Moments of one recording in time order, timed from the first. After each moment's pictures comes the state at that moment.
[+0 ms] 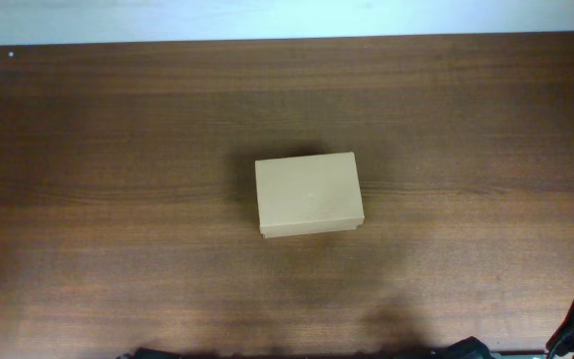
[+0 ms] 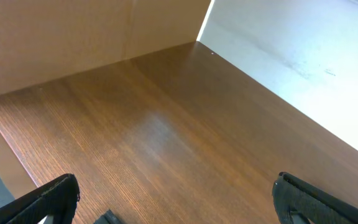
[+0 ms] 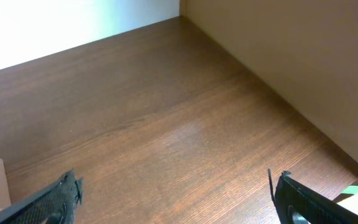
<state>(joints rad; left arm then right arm) -0.19 0.02 1.24 -1.69 -0.75 -0.67 0.38 0.42 1.39 -1.68 0.78 0.55</state>
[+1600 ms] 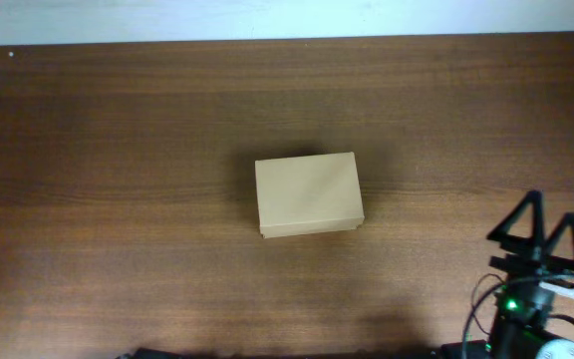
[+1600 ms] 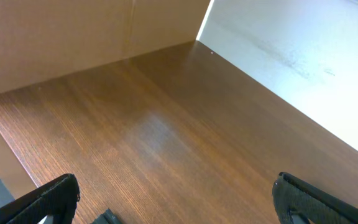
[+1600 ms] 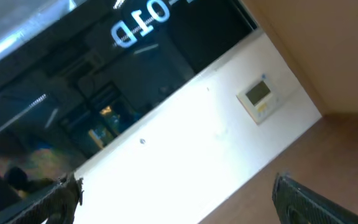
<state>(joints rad) -0.19 0.02 1.24 -1.69 -0.75 -0.67 0.08 0.07 0.35 0.01 0.42 0.56</state>
